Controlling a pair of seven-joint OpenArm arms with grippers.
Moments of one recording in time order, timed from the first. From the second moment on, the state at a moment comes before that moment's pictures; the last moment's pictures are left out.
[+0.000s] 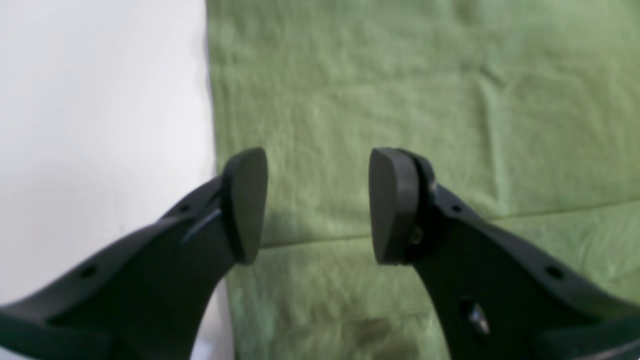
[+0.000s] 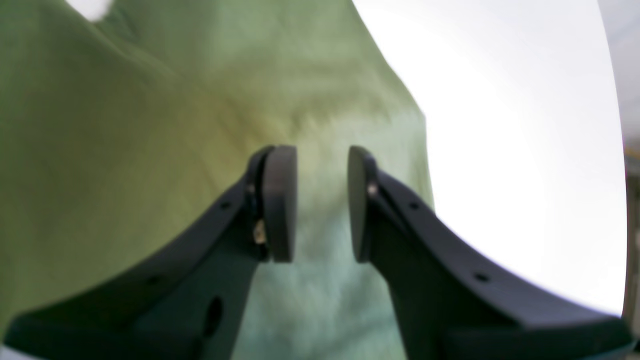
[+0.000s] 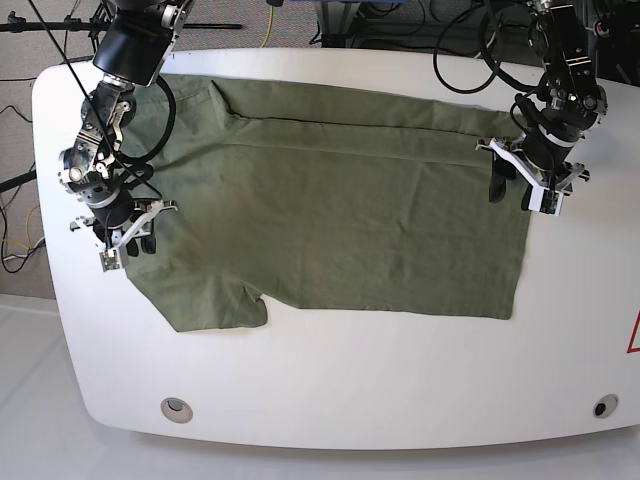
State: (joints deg) left arm 15.8 -11.1 -21.3 105.4 -15.3 -29.1 39.0; right arm 4.4 10.6 27.2 82.7 2.2 35.0 -35.7
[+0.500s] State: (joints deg) left arm 16.0 -11.2 -21.4 105.5 -15.3 -29.6 38.7; right arm 5.9 10.1 27.0 82.7 2.3 35.0 -36.4
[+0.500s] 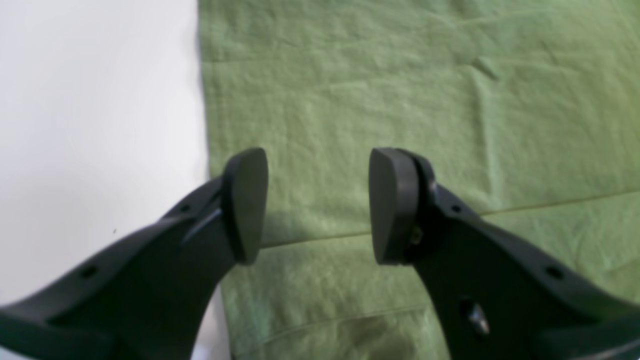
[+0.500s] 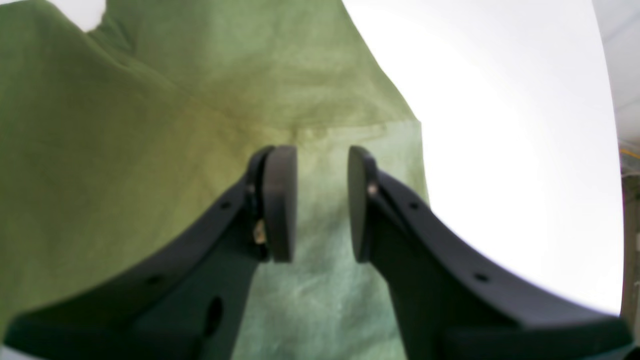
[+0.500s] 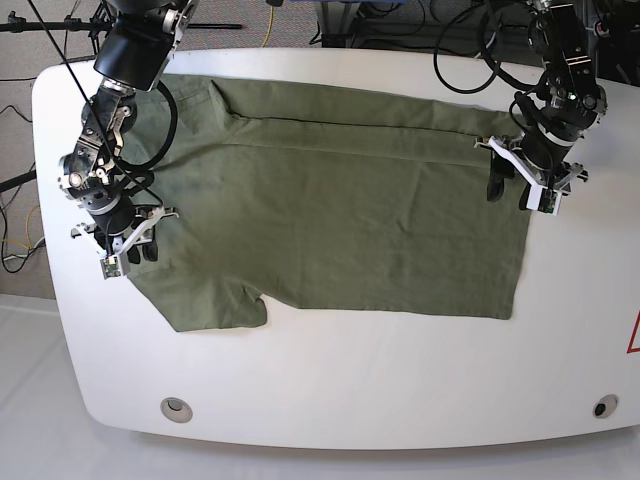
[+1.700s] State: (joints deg) left arm 16.2 -11.3 -21.3 105.5 -15.1 -29.0 38.0; right arm -11.1 5.1 27.6 99.8 3.5 36.1 -41.6
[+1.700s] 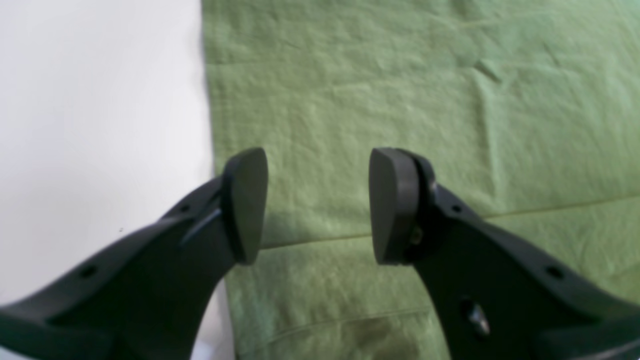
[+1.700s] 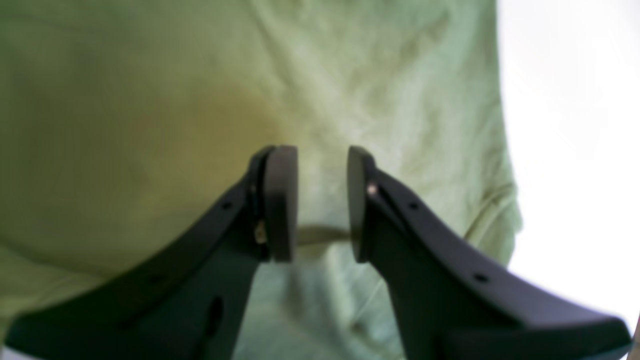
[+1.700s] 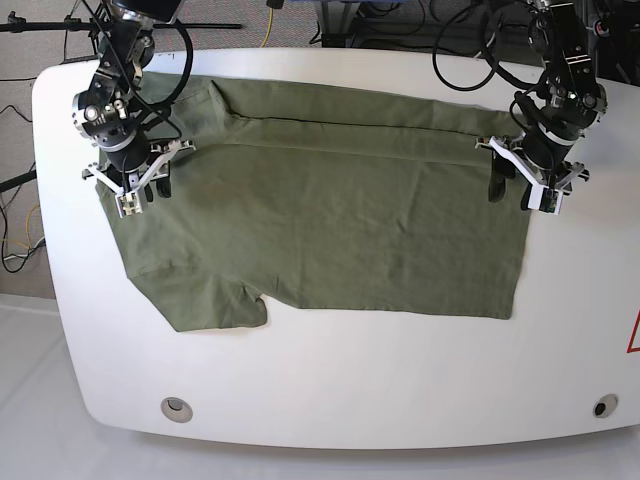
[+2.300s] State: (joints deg) left arm 11.8 -12.5 -20.8 99.3 -13.4 -29.2 41.3; right arm -7.6 2.3 27.9 91.9 1.1 36.1 -44.5
